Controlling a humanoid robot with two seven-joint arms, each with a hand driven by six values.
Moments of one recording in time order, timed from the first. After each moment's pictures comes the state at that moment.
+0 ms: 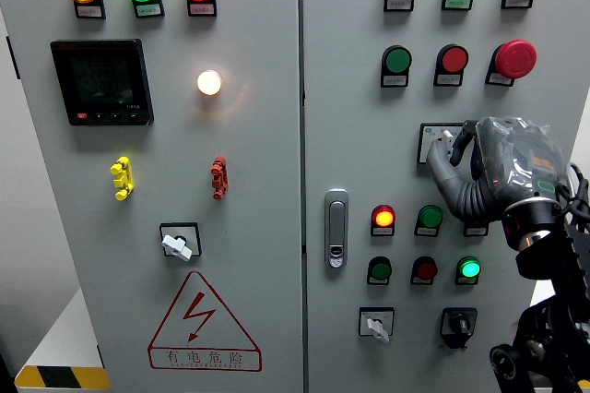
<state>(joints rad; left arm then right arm) -0.03 -0.09 0.00 -0.14 -0.07 -0.02 -0.07 0.85 0.16 1.50 1.59 -2.74 0.25 -0.38</state>
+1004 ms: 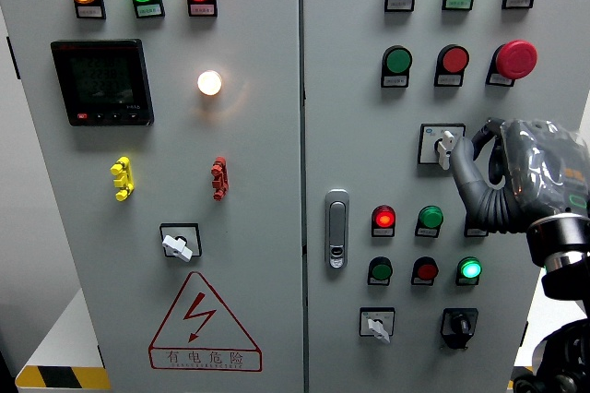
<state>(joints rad) -0.03 -0.09 0.00 -0.14 -0.07 -0.02 -0.07 0.76 0.16 1.50 1.75 -2.72 0.23 -0.37</state>
